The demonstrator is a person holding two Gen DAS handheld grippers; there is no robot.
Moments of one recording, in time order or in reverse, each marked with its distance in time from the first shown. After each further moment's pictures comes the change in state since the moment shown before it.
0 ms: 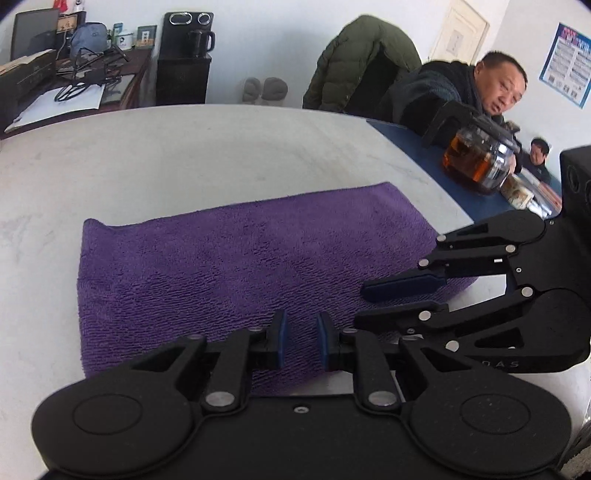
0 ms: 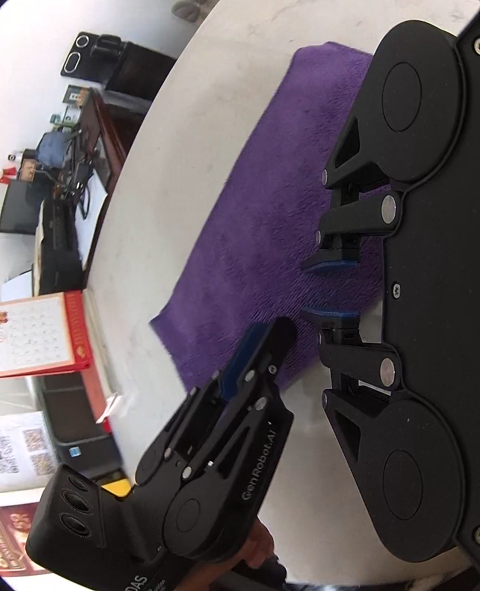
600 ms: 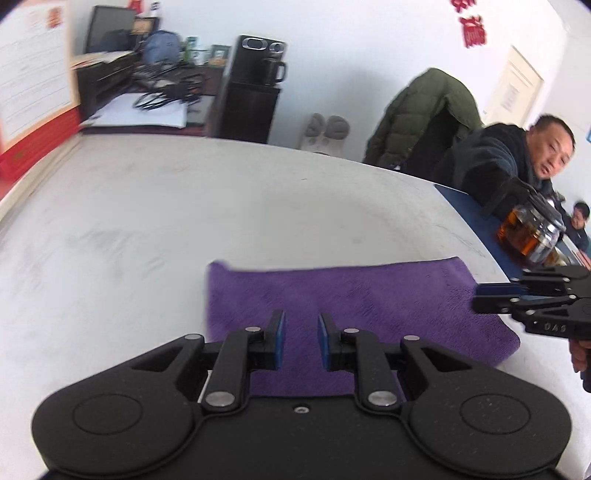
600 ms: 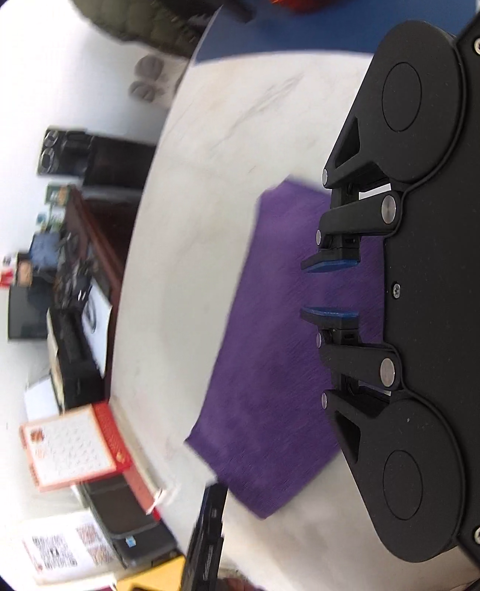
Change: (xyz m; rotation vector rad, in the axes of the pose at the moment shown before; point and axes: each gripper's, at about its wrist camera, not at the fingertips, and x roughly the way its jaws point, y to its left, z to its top) left arm -0.009 0.028 0.048 -0.042 -0.088 0.112; right arm -0.025 -0.056 0.004 0.149 -0.048 -0.126
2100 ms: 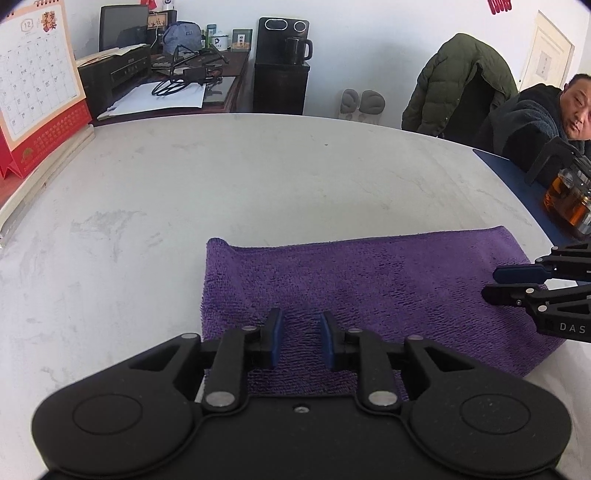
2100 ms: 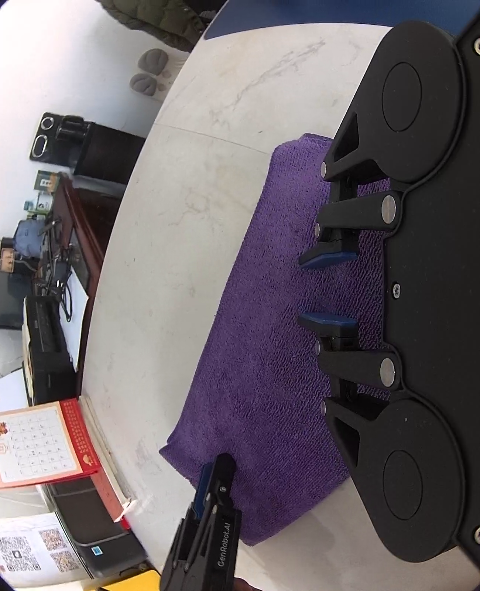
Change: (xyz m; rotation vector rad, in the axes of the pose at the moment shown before) left arm 0.008 -0.012 -0.026 -0.019 0.068 0.174; right arm 0.039 0.009 0.004 -0.013 0.091 -0.093
